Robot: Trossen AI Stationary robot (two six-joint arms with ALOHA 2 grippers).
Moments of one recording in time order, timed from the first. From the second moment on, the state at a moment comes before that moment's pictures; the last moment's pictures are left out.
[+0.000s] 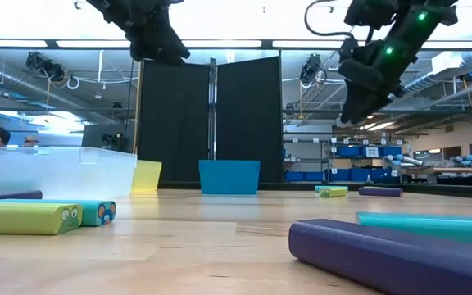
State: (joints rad) left arm 0.13 1.08 0.94 -0.39 -0.26 -0.10; right arm -0.20 1.13 0.79 -0.63 0.44 0.45
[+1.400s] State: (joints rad) left arm 0.13 1.12 0.94 -0.31 -0.29 -0.04; right arm -0.63 1.13 0.48 -0.48 0.13 0.24
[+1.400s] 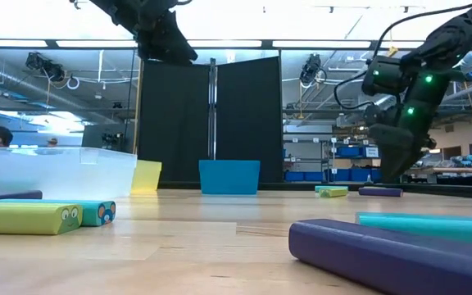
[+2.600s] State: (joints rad) left arm 0.13 1.13 0.94 -0.31 -0.29 -0.03; right arm -0.66 1.12 0.30 -0.26 0.11 0.35
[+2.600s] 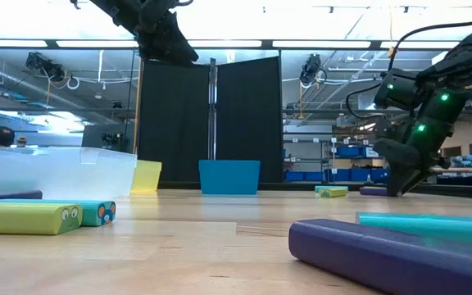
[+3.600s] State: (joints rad) left arm 0.13 1.13 0.94 -0.25 -0.34 0.02; right arm -0.44 1.32 0.55 0.52 -0.05 0.35
